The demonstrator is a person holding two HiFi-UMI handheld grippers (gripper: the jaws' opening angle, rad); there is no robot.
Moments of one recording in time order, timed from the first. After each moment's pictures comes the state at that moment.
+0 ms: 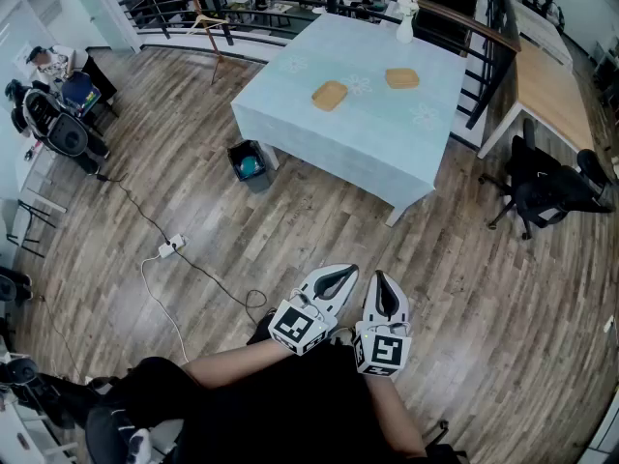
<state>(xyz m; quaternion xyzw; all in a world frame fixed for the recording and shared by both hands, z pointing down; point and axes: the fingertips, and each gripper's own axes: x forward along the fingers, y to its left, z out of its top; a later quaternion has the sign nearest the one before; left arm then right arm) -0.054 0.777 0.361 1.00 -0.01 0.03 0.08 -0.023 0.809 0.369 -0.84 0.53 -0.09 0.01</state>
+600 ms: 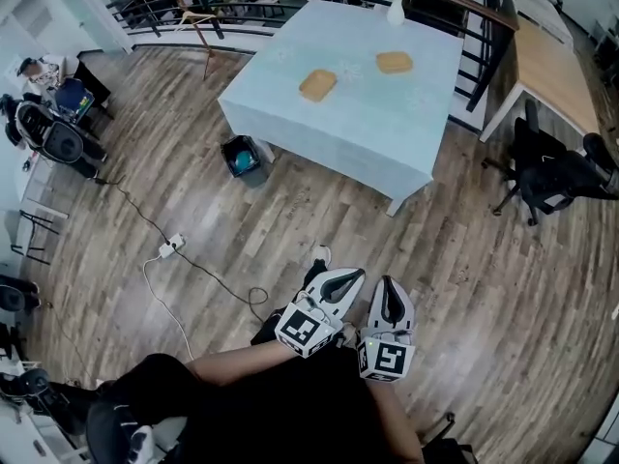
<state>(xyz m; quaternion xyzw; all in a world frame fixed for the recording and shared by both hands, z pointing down) 0.000 0.798 0.402 0.99 0.01 0.05 0.09 0.029 0.835 0.400 -0.86 0.50 -0.09 0.02</state>
